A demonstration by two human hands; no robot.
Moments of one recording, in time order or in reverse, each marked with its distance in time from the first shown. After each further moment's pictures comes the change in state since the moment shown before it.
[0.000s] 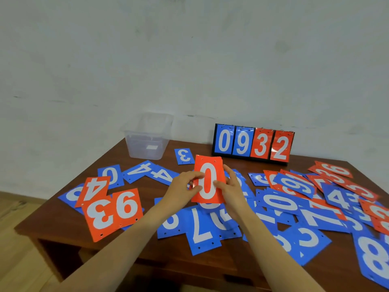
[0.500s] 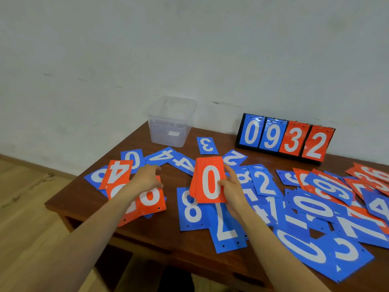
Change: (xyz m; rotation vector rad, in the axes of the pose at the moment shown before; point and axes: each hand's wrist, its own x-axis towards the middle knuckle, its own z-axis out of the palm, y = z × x) left_hand -0.003 -0.105 -0.111 0.436 -0.164 -0.585; right_hand 0.022 0.032 0.061 -0.034 -0.073 0.115
